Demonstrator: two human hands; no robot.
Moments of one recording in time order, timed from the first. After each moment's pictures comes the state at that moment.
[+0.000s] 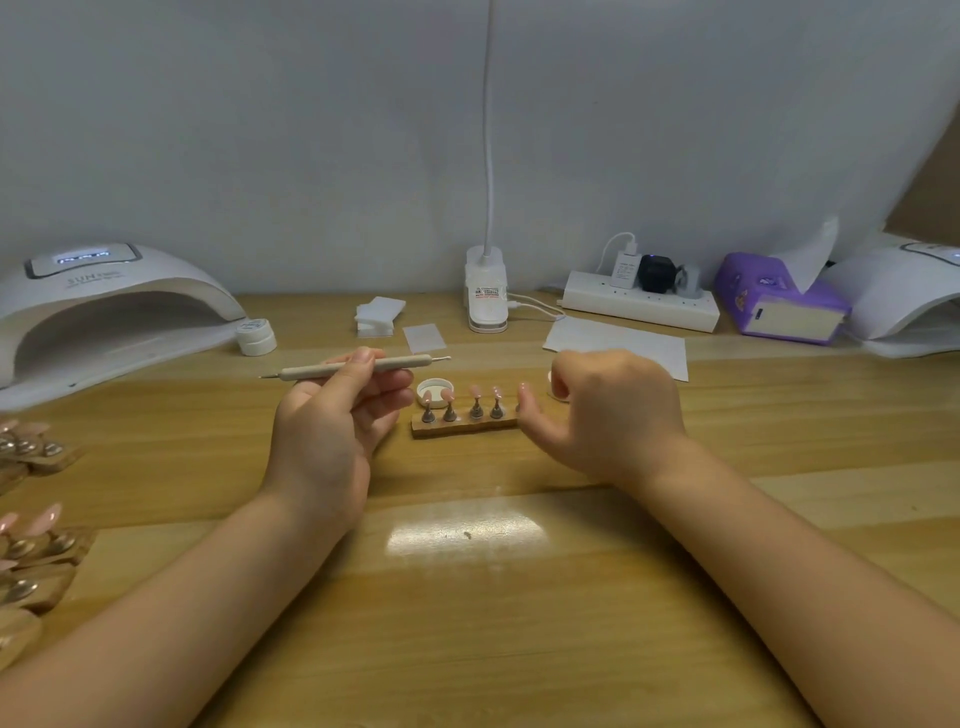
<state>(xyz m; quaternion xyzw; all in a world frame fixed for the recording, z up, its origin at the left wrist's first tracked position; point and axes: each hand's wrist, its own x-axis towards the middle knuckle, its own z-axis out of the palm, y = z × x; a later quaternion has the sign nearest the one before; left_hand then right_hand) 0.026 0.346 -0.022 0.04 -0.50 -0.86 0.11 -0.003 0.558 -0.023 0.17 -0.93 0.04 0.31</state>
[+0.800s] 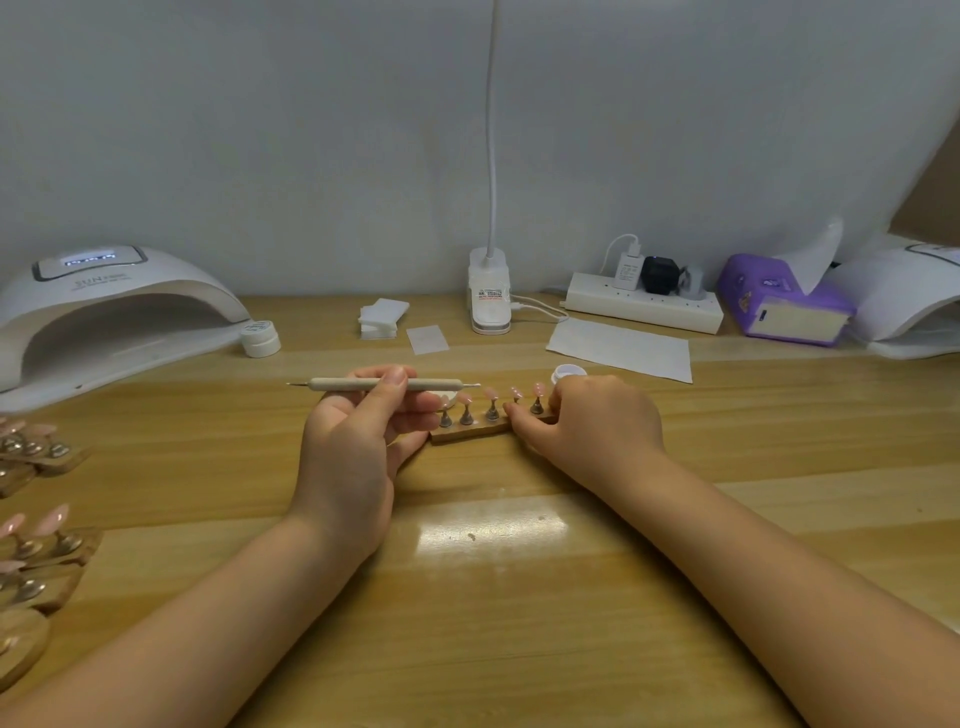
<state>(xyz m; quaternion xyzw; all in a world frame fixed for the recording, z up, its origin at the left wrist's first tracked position) 0.039 0.359 -0.026 0.00 -0.54 -0.84 0.10 -0.010 0.544 -0.034 0.06 -0.98 0.06 0.19</state>
